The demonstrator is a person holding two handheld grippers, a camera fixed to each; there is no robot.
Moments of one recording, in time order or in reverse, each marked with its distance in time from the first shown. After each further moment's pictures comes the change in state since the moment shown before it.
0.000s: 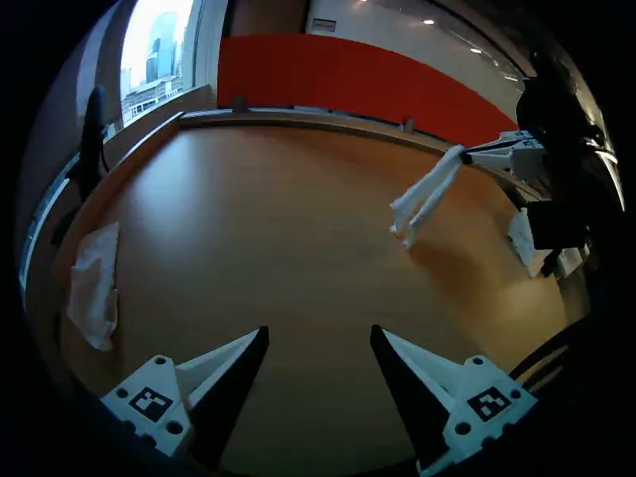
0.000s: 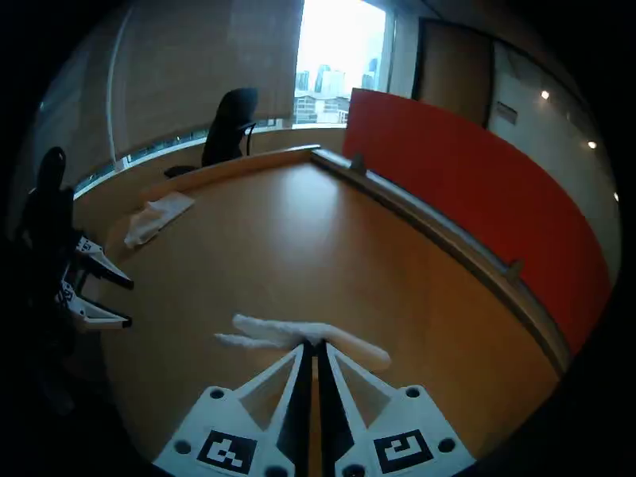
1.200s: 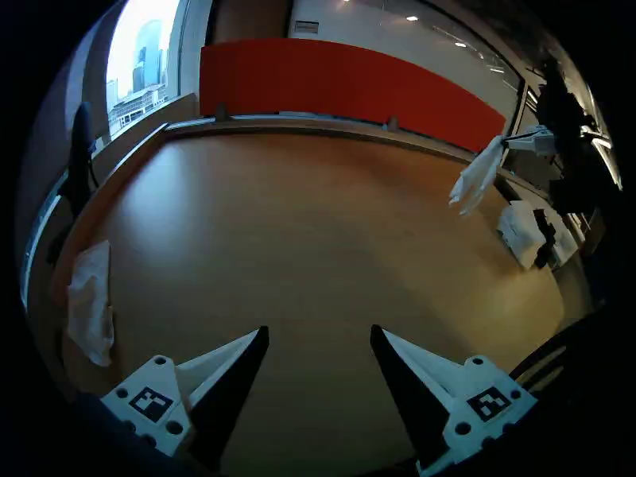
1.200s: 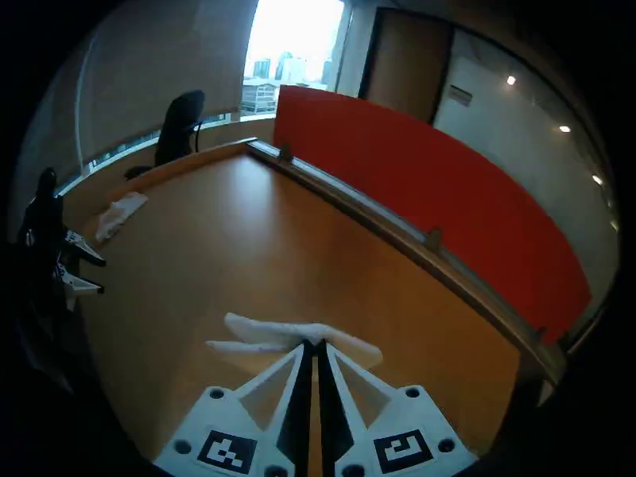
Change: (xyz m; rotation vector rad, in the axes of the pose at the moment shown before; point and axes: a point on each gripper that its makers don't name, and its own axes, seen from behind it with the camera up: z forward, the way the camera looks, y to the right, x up) left arm 0.011 0.019 0.000 -0.032 0.007 0.052; right arm -0.049 0.143 -0.125 -0.178 -0.082 0.069
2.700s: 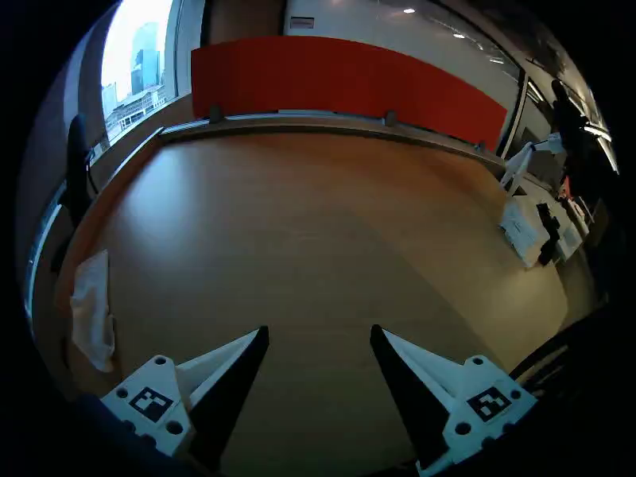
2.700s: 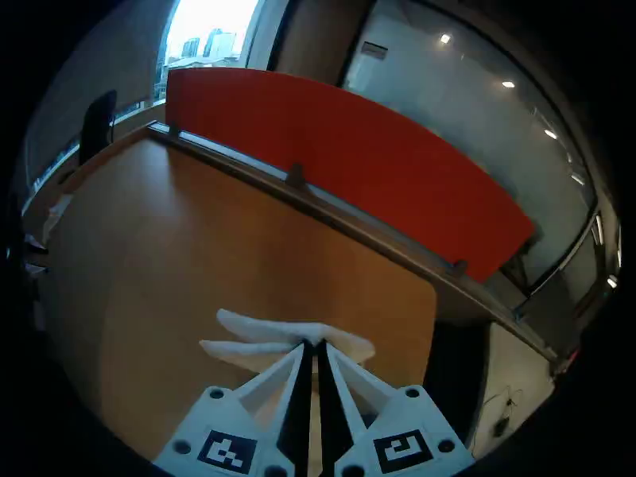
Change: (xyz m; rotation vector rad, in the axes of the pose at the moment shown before) left arm 0.013 0.022 0.006 0.022 -0.027 0.029; right arm -0.104 0.226 -0.096 -0.271 -0.153 0.146
